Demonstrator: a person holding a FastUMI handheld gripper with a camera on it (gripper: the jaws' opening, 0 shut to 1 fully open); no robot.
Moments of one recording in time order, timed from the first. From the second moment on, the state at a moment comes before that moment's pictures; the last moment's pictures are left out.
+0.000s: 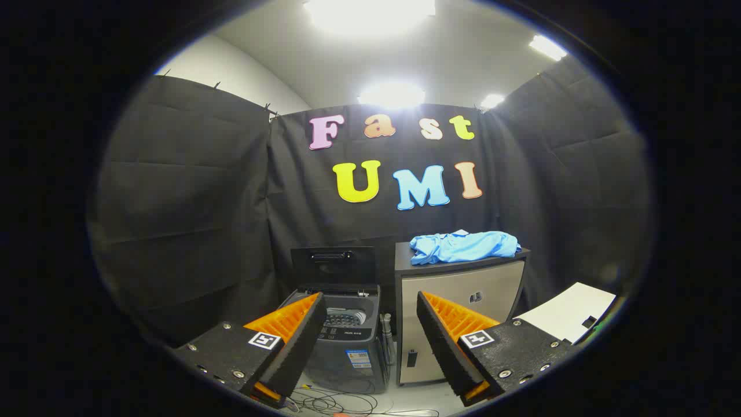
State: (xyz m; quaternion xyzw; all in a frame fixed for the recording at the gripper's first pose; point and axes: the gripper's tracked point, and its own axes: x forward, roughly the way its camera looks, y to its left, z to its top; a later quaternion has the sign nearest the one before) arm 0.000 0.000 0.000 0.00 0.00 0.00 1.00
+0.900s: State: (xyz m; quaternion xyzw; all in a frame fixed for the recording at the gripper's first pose) arm 0.001 -0.014 0.001 0.00 0.00 0.00 1.00
